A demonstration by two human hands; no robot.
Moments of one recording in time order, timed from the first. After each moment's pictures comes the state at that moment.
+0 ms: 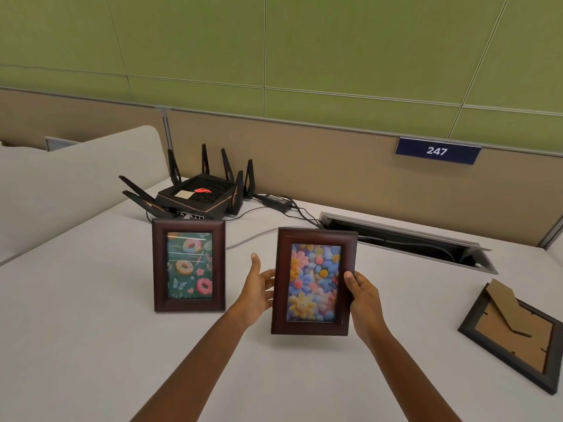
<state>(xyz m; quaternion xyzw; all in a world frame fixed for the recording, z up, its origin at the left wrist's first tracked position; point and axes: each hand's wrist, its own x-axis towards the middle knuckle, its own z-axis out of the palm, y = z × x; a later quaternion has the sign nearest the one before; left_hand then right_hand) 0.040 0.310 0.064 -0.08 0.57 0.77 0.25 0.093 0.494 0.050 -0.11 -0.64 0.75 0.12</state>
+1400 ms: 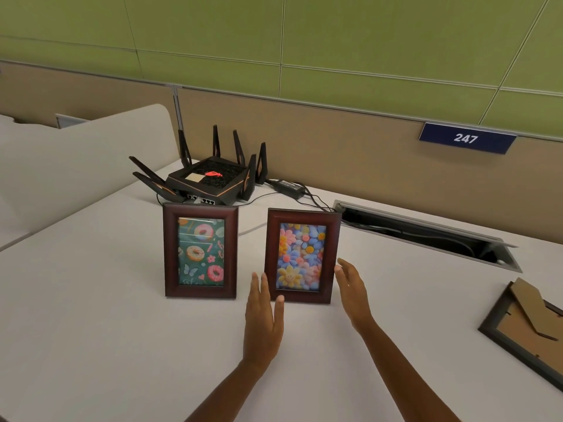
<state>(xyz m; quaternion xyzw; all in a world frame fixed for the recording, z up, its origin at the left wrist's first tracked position) 0.090 0.307 -0.010 0.04 0.88 0.46 -0.12 0.052 0.479 0.006 -0.12 -0.80 0.58 0.12</state>
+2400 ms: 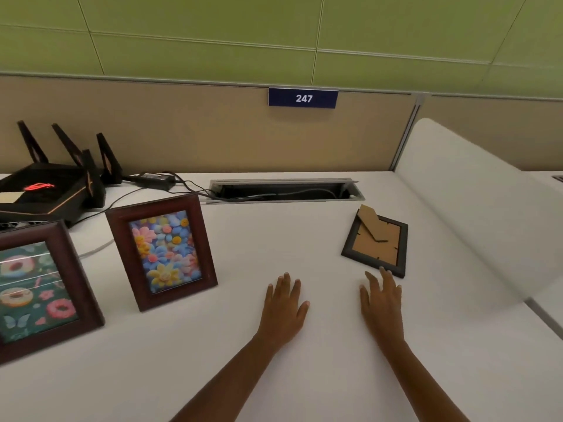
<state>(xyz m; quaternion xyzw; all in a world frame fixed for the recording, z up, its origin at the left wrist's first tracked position) 0.136 0.490 -0.026 0.39 0.90 0.13 0.12 0.245 0.658 -0.023 -0.37 -0.90 0.15 0.18</state>
